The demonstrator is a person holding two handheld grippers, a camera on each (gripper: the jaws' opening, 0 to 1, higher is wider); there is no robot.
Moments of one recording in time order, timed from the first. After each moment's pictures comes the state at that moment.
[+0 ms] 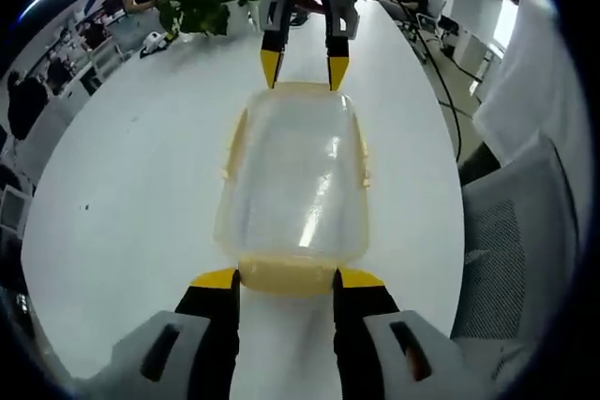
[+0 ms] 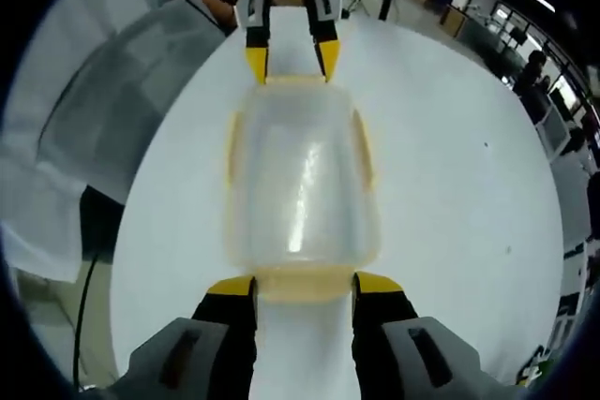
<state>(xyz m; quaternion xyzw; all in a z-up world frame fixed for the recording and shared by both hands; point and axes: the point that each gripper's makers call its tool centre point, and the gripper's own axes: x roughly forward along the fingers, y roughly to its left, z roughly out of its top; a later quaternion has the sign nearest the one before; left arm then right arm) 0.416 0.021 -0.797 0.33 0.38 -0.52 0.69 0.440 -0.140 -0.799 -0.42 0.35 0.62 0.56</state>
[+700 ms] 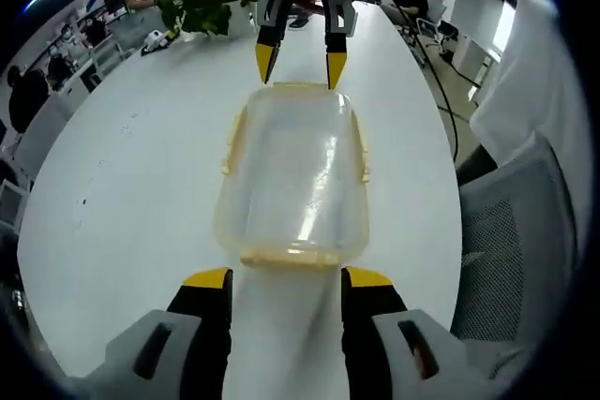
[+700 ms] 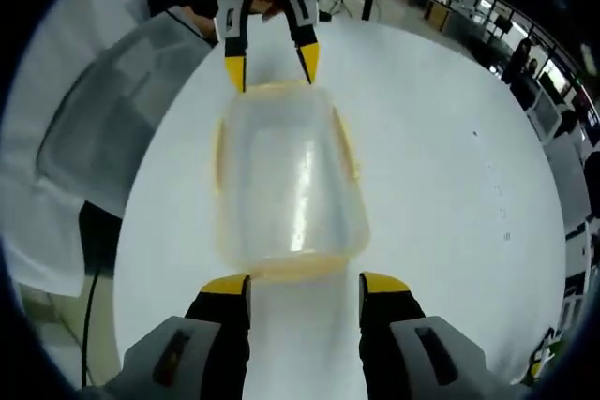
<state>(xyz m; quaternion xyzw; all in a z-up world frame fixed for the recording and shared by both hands) 0.413 0.028 -0.797 0.32 0.38 -0.52 0.69 0.445 -0.142 -0.795 -0.40 0.36 0.61 0.59</state>
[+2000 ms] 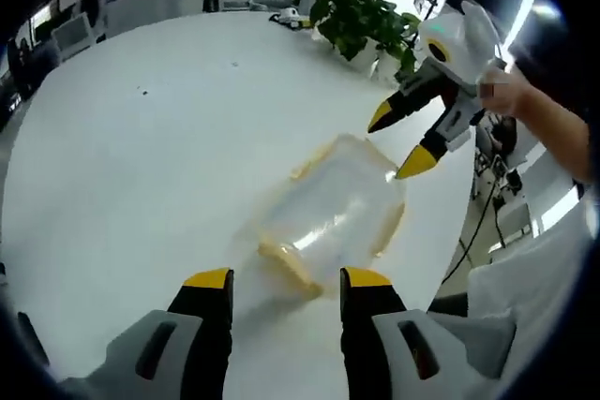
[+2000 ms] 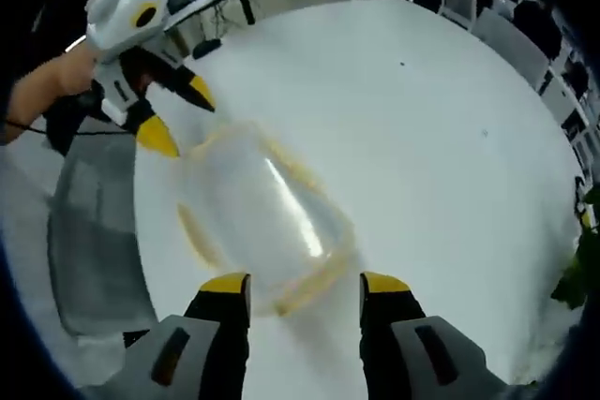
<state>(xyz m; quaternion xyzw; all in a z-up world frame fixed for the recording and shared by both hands) 0.421 0.035 -0.774 0.05 0.49 -0.33 0.80 0.451 -0.130 -0.783 -0.22 0.50 0.44 0.71</state>
